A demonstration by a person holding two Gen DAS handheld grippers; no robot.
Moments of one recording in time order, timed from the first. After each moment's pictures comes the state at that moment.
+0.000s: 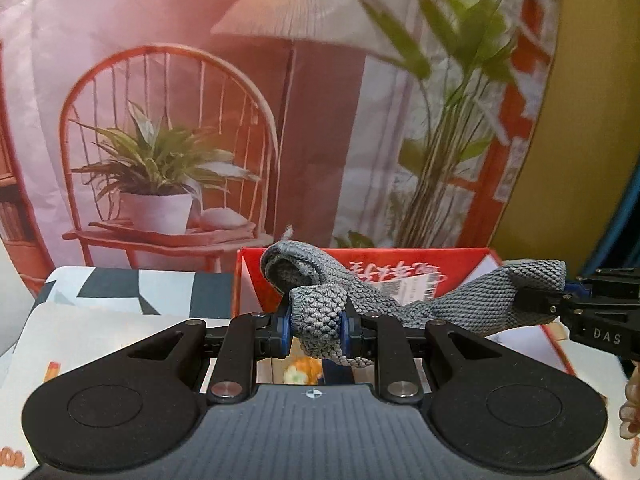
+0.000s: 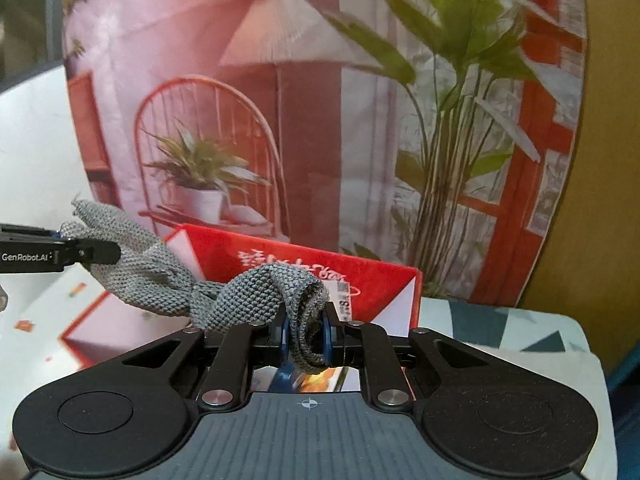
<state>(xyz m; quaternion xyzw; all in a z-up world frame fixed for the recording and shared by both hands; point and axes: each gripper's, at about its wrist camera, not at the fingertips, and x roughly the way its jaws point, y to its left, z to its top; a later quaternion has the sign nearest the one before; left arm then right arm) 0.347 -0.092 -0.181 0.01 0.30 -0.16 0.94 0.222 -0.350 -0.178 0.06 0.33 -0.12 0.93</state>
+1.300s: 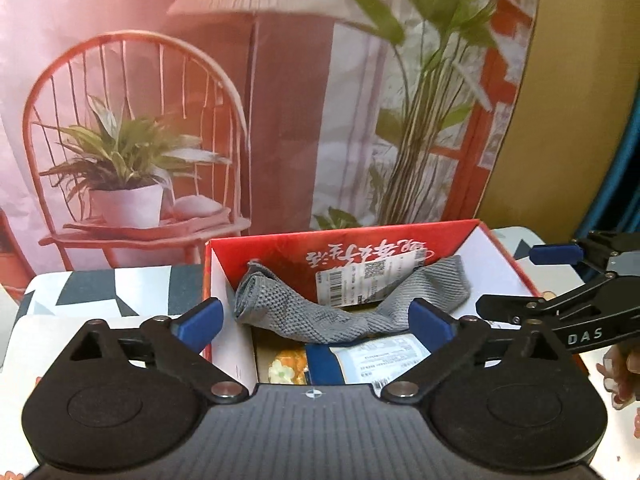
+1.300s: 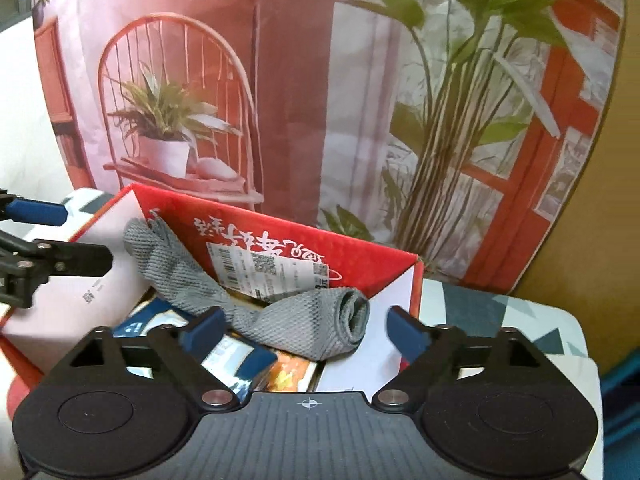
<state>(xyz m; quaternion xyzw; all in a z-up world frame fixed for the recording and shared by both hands) 0.354 -0.102 -0.183 0.05 0.33 -0.20 0.92 0.258 -0.373 -0.199 0.06 0.38 -0.14 0.91</state>
